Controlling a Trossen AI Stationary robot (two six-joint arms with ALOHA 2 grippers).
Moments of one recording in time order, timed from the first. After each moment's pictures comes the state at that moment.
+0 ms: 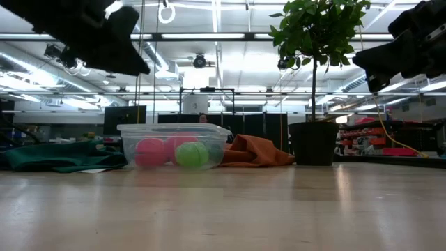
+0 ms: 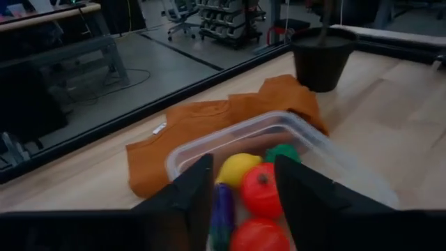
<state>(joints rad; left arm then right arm) -0.56 1.45 0.81 -0.63 -1.29 -1.23 -0.01 0.00 0.04 -0.02 -0.05 0.14</state>
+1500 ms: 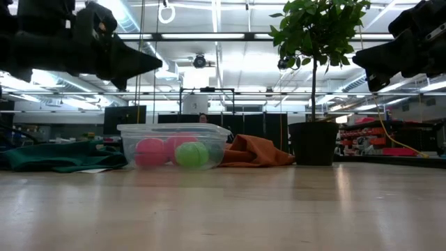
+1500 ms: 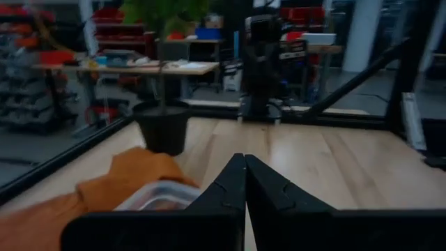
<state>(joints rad) -0.17 1.20 0.12 1.12 -0.36 -0.04 -0.01 0.00 0.04 -0.01 -0.05 0.14</state>
